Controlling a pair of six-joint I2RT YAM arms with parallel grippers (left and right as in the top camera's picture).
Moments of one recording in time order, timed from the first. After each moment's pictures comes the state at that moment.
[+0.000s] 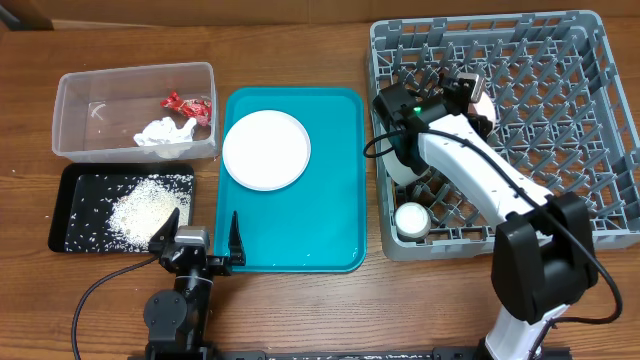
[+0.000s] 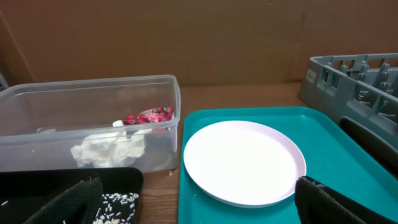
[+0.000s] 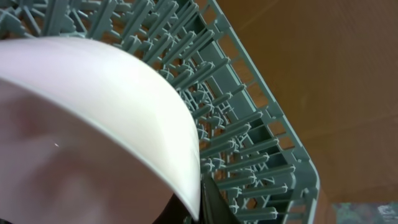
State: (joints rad) left arm -0.01 0.02 0.01 -0.07 0.05 0.00; right arm 0.43 1.92 1.49 -1.18 1.13 0.80
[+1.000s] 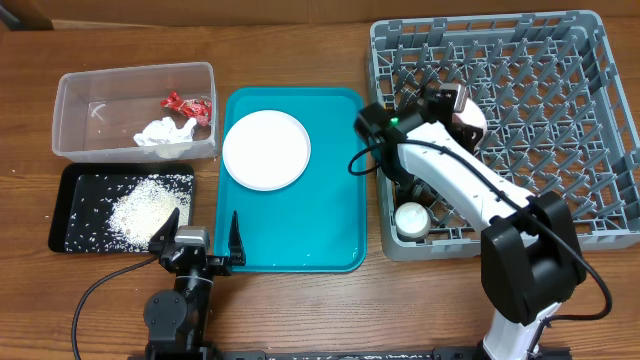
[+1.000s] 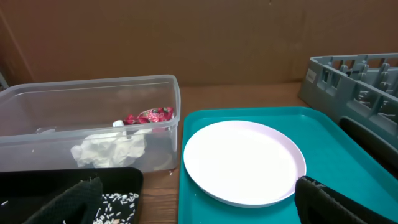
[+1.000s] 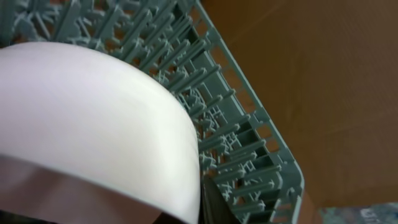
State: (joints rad) left arm -0.01 0.02 0.01 -0.07 0.05 0.00; right arm 0.51 1.94 1.49 -1.29 1.22 0.95
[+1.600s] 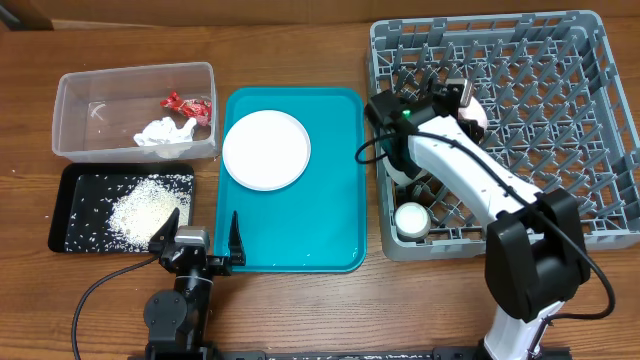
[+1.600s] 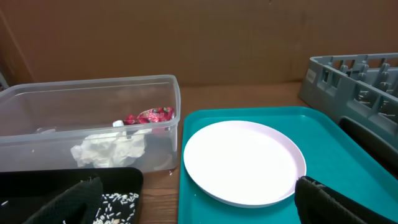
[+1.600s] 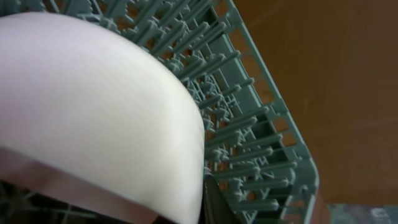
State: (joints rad) left arm -0.01 0.02 0.01 -0.07 0.05 0.00; right arm 0.47 1.94 1.50 -1.25 1.11 0.83
